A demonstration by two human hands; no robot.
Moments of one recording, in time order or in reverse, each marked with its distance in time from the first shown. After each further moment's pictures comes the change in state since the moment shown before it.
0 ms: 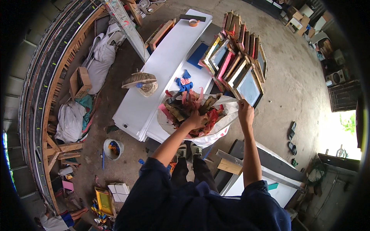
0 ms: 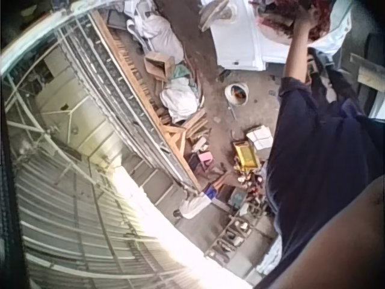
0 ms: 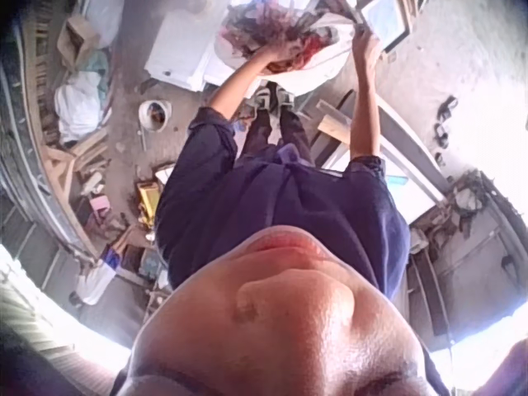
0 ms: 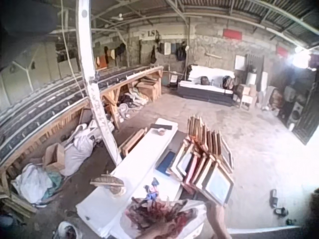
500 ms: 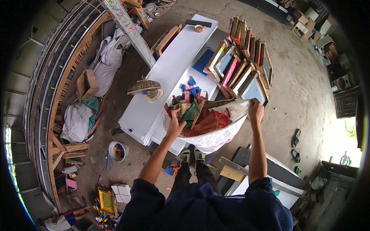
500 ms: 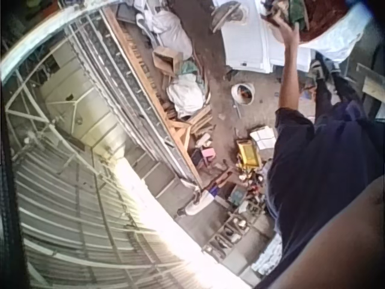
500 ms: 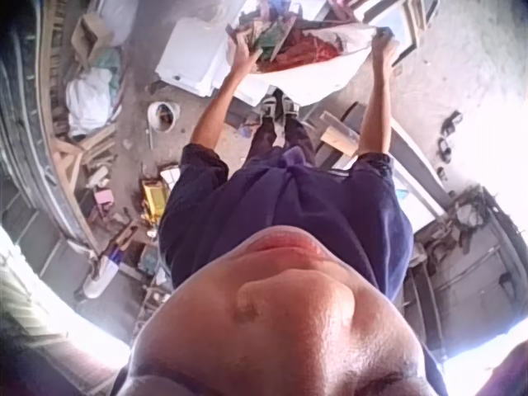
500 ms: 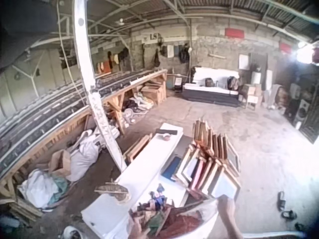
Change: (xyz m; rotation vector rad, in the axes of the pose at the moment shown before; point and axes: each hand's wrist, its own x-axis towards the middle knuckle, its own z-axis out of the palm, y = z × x) left_hand -0.059 -0.018 -0.075 -0.654 0.659 -0.207; right_hand 0.065 0.009 -0.007 -0.062 -0.002 0.188
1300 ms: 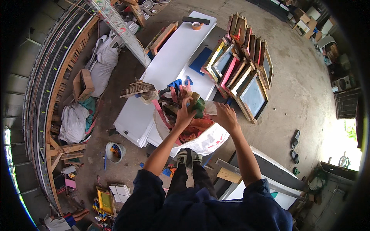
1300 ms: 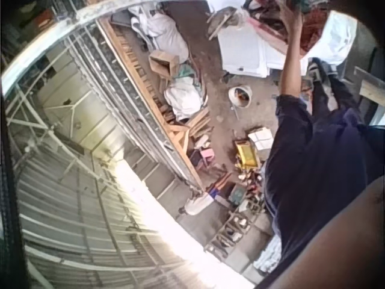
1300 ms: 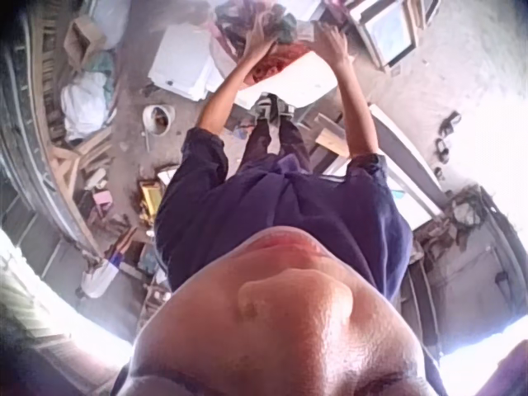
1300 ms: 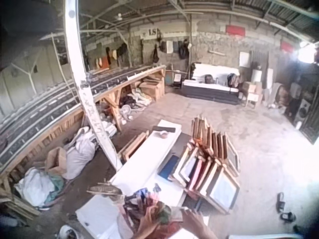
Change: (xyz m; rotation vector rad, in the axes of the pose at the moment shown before) left_hand 0.081 0.018 0.058 0.038 0.035 -0.090; right_hand -0.030 -0.070 0.039 -0.164 -0.495 -0.525
